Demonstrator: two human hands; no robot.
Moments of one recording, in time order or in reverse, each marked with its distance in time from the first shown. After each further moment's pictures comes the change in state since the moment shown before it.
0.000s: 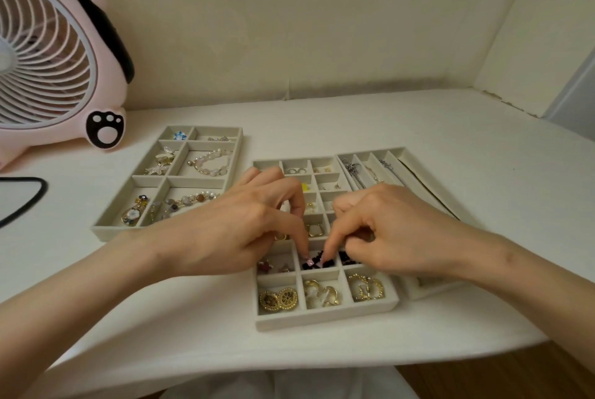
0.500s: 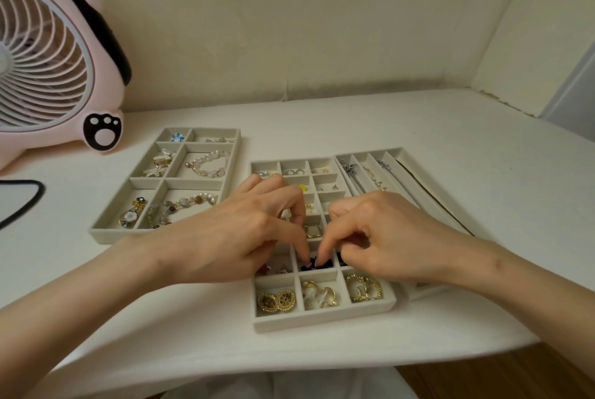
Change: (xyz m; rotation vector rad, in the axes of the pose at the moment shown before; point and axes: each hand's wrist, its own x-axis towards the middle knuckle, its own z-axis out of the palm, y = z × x) left_hand 0.000 0.003 0.003 0.018 -0.022 0.000; right_hand 0.000 0.001 0.007 -0.006 -0.009 0.004
